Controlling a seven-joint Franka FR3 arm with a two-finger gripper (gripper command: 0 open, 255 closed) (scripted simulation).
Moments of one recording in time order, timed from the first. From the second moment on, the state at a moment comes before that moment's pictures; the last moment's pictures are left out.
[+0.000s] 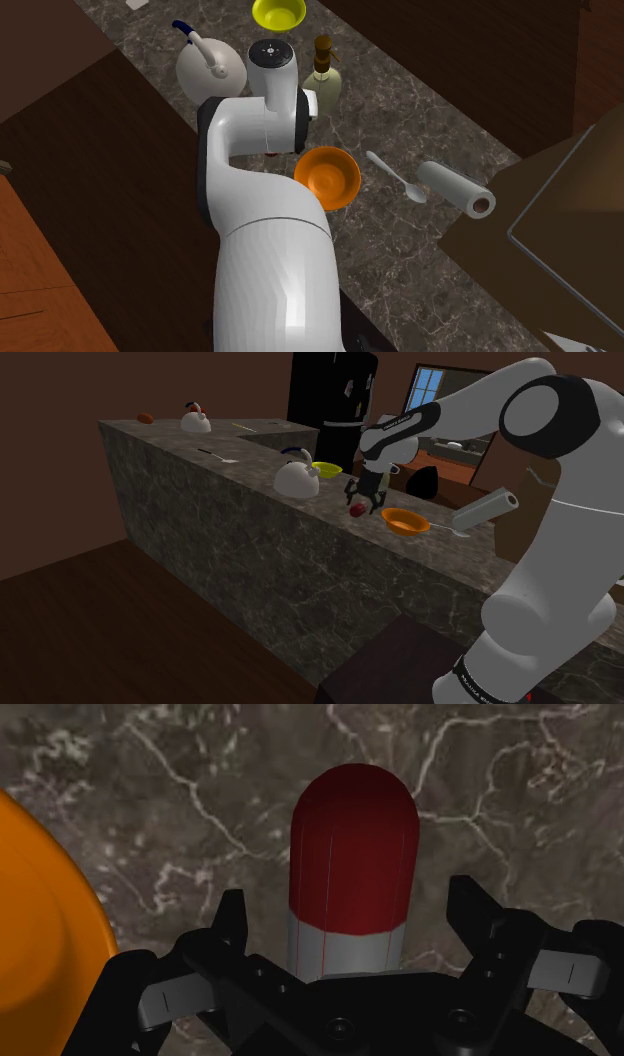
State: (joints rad) arm -0.36 0.19 -0.01 -1.94 0.08 2.17 0.79
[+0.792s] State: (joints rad) arm -0.36 0.19 -0.01 -1.94 0.08 2.17 0.79
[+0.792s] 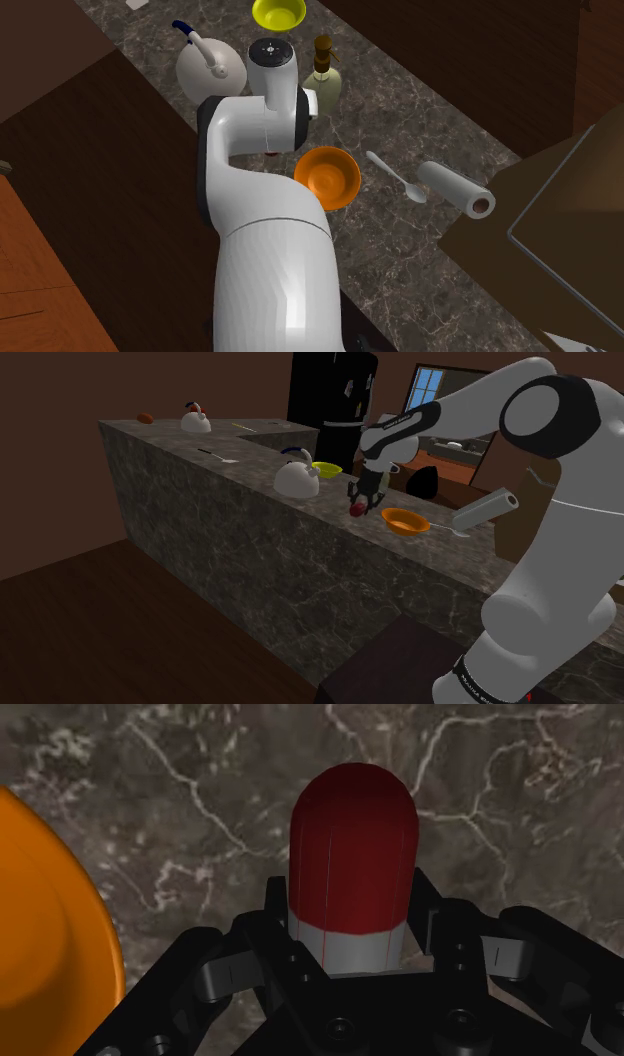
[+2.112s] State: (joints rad) arm -0.36 0.12 -0.01 -1.77 0.07 1.93 0.81
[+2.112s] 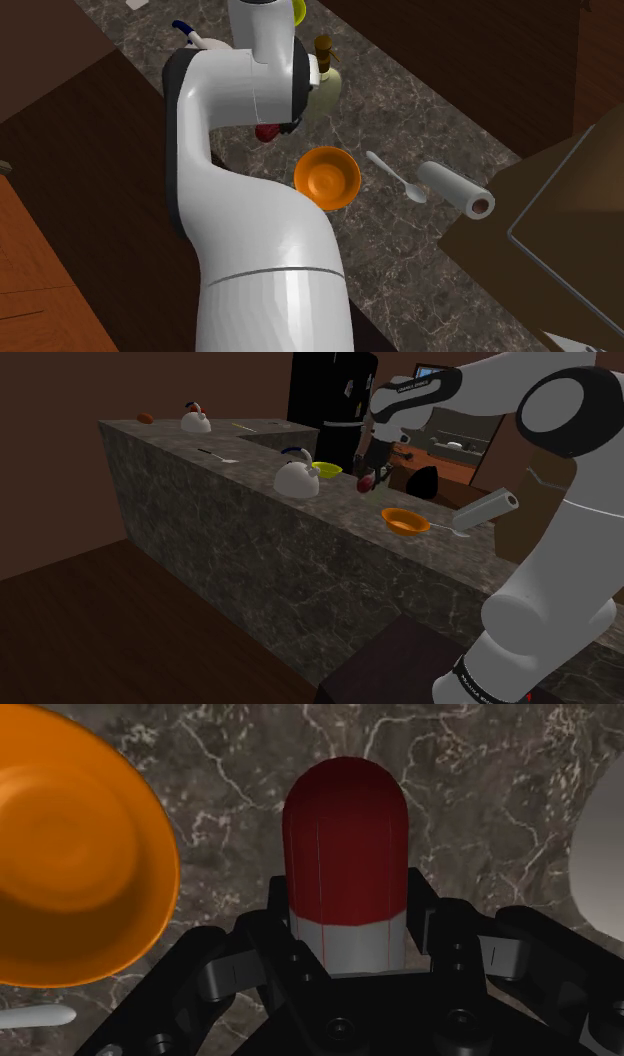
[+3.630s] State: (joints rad) arm -0.47 -0.23 -0.12 -2.21 0.05 1.99 0.60
